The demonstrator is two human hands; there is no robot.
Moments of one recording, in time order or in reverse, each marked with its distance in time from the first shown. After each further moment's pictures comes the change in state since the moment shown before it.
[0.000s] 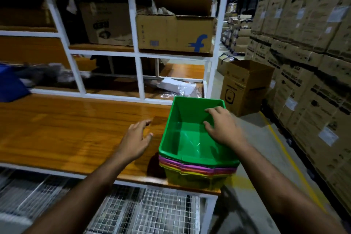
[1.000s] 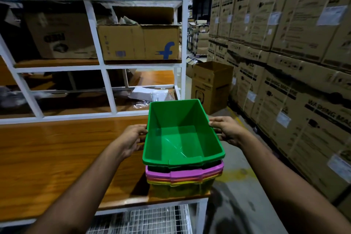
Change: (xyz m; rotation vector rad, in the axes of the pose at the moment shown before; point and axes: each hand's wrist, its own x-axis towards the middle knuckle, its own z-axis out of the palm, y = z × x) left_hand 0.073 0.037 0.009 -0.950 -0.452 -0.397; right_hand -0.002 0.071 -0.013 1.185 -0.099 0.615
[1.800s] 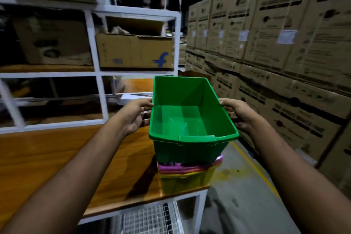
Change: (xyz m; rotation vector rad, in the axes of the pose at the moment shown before) left_hand -0.054 0.086 -0.016 -0.126 -0.228 0.137; right_hand -0.091 -0.070 0.028 0.190 0.222 -0.153
